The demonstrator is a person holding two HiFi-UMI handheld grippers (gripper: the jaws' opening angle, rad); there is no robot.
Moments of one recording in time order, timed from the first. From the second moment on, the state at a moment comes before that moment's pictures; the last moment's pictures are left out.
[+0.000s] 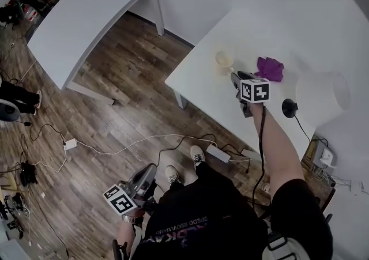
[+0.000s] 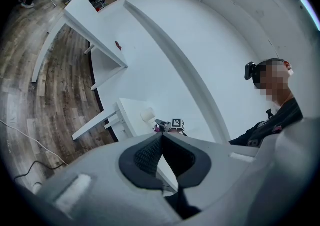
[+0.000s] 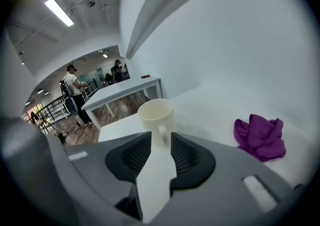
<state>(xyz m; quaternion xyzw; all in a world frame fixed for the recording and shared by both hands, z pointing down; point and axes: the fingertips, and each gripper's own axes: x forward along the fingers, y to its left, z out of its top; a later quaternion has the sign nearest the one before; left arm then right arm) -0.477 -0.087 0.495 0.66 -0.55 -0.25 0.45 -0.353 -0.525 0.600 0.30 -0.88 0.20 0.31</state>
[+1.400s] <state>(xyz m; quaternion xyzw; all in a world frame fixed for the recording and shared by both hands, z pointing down) -0.481 -0.091 0.495 0.65 -0.56 -0.25 0.45 -0.359 -0.512 0.628 0.27 -0.88 0.16 0.36</state>
